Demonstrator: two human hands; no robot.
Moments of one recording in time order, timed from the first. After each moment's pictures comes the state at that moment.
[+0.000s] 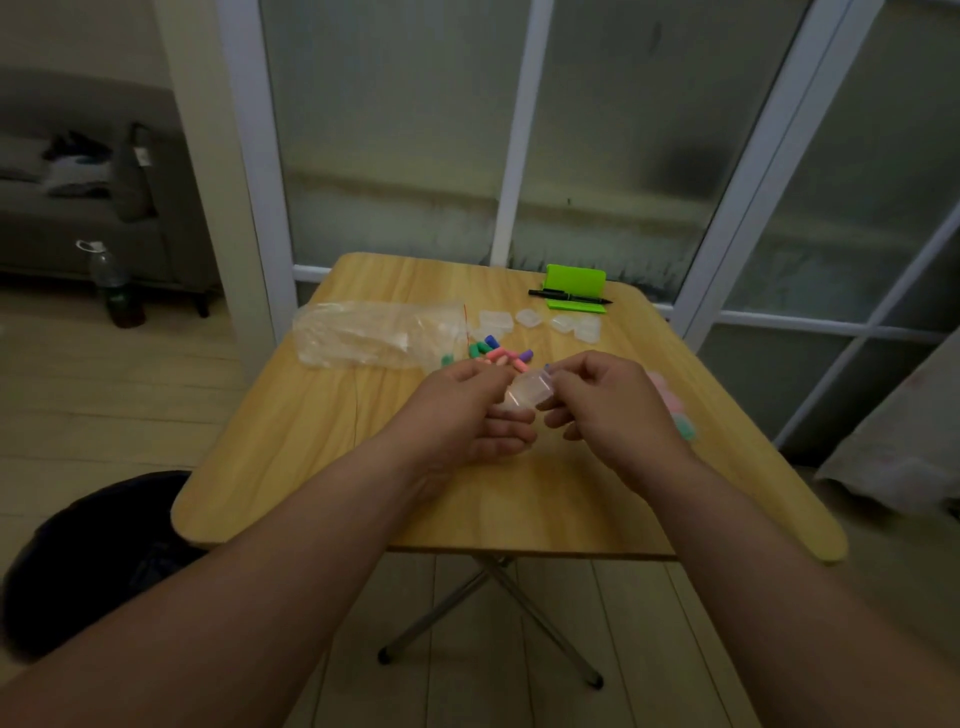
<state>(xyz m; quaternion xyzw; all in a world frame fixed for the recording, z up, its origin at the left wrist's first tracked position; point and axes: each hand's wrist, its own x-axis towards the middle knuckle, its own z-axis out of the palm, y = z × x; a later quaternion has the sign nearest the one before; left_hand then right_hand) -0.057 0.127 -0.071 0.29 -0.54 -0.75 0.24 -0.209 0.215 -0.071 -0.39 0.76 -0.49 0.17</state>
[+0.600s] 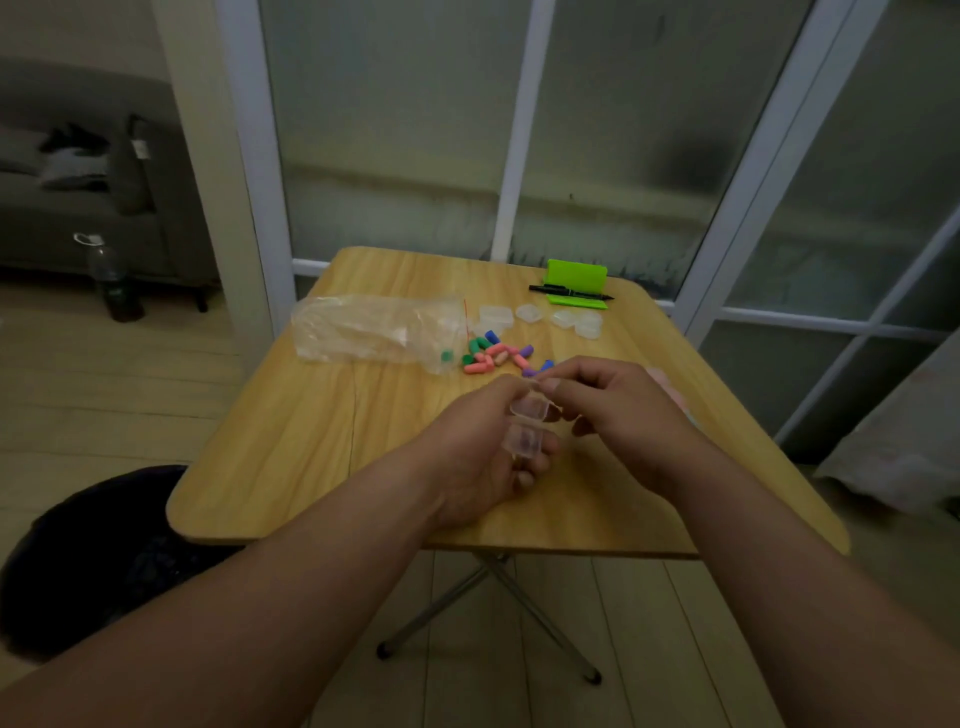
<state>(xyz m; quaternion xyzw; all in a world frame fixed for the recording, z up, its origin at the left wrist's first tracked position) -0.062 0.149 -0.076 0.27 -0.48 -0.83 0.11 -0.218 0.228 -0.067 -0.46 0.71 -0.48 0.25</state>
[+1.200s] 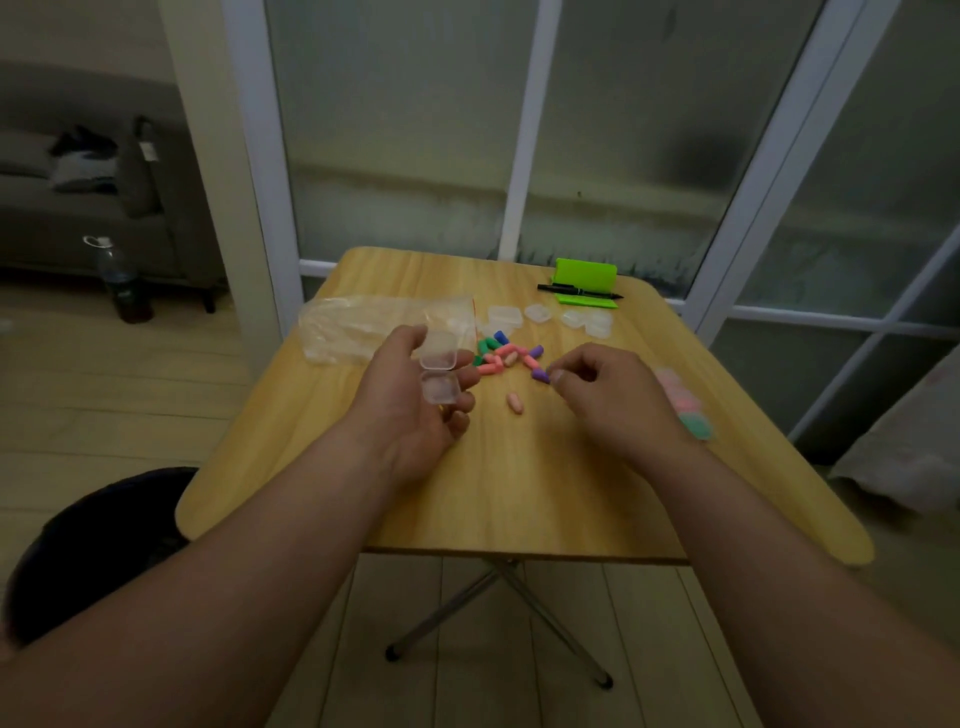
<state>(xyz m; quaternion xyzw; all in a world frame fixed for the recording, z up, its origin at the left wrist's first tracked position) -0.044 0.097 -0.070 0.35 -0.33 -0.83 0.30 -0.225 0.196 -0.078 -0.44 0.80 -0.40 0.08</state>
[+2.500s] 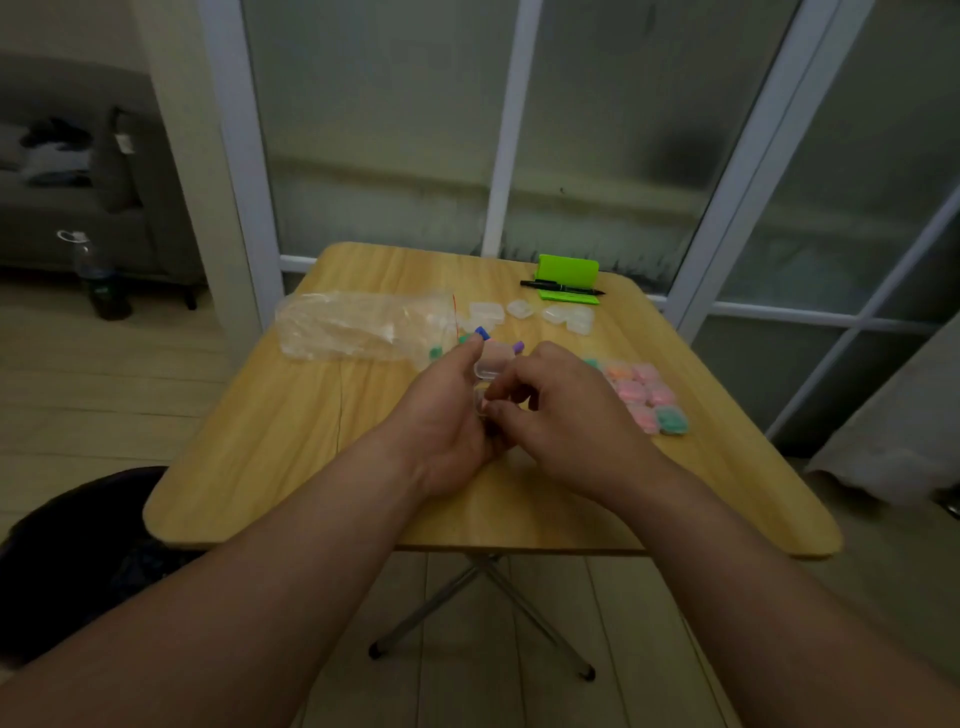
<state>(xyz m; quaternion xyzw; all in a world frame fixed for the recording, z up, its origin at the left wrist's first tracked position) -0.082 0.115 -0.092 0.21 -0.35 -0.89 0.21 -0.185 0.216 -0.070 -0.60 0.74 -0.30 0.00</state>
